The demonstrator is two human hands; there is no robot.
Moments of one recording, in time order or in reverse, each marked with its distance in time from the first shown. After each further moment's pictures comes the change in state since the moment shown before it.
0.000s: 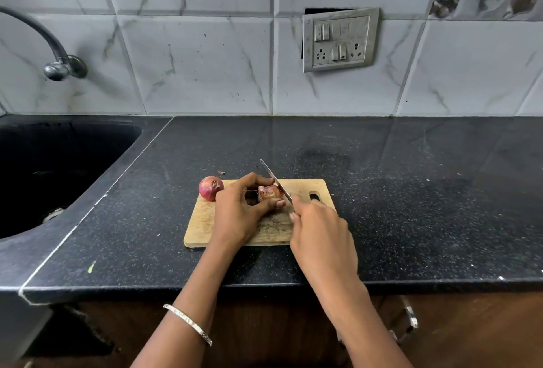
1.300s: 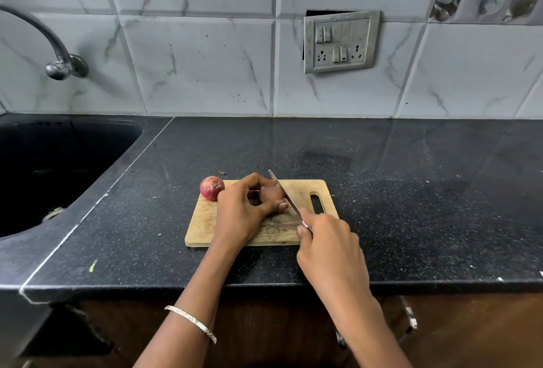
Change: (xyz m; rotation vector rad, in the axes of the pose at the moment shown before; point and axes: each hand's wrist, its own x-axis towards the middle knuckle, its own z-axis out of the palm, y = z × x) left_hand -0.001 0.002 0.000 -0.004 -0.012 -0.011; right_hand -0.017 0.006 -0.007 0.029 -0.068 0.084
